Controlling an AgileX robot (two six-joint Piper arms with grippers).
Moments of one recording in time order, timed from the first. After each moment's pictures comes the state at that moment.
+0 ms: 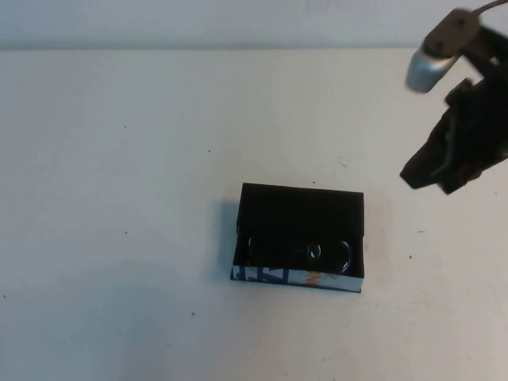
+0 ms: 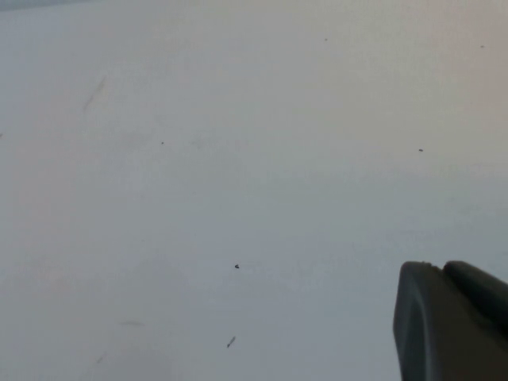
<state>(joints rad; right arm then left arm) 0.26 1.50 -1.44 0.45 1.22 -0.73 -0.06 -0.02 0.02 -0.01 0.36 0.08</state>
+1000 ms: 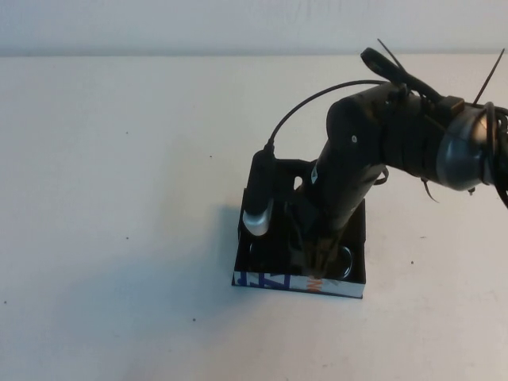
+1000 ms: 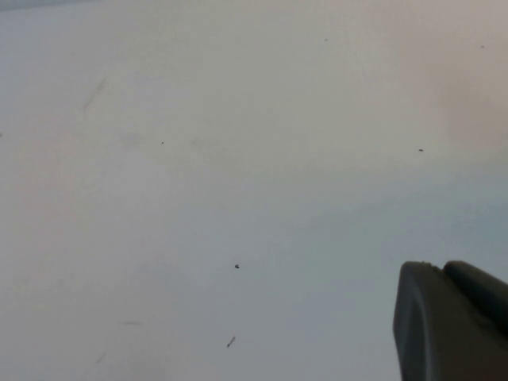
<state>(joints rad) 0.64 1.93 -1.55 0.12 0.97 -0.82 -0.06 -0.02 0.02 -0.01 0.36 0.08</state>
